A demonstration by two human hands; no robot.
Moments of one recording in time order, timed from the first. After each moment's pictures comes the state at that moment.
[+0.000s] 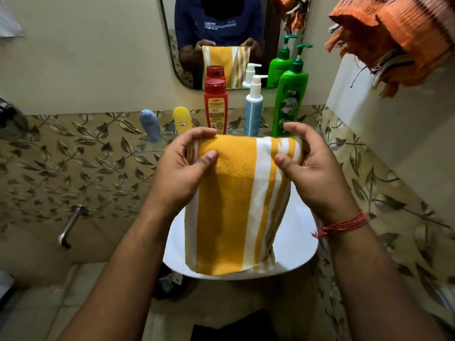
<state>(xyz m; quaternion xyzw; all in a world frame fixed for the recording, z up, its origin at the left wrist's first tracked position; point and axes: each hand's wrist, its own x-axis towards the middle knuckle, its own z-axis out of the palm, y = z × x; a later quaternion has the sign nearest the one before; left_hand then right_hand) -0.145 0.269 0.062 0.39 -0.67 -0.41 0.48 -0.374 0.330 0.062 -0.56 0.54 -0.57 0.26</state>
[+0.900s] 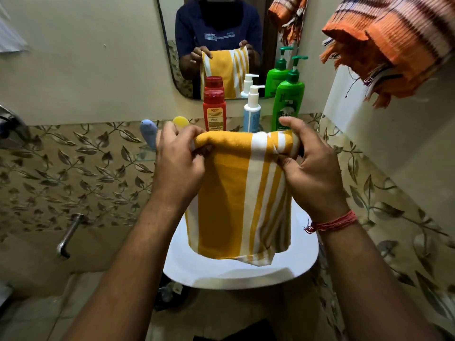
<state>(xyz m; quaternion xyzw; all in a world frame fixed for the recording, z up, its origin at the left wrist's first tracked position) -0.160 0.252 0.078 0.48 -0.74 -0.09 0.47 -0.372 0.319 0.074 -0.63 0.56 -0.54 0.02</state>
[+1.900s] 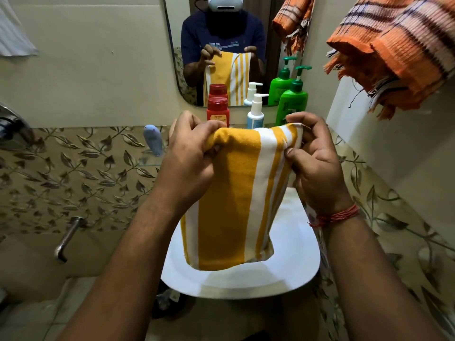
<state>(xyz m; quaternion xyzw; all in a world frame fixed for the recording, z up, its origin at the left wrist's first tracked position) -0.162 0.251 0.098 0.38 -0.81 -0.04 0.45 -0.381 0.299 0.081 -0.57 0.37 -0.66 0.31</state>
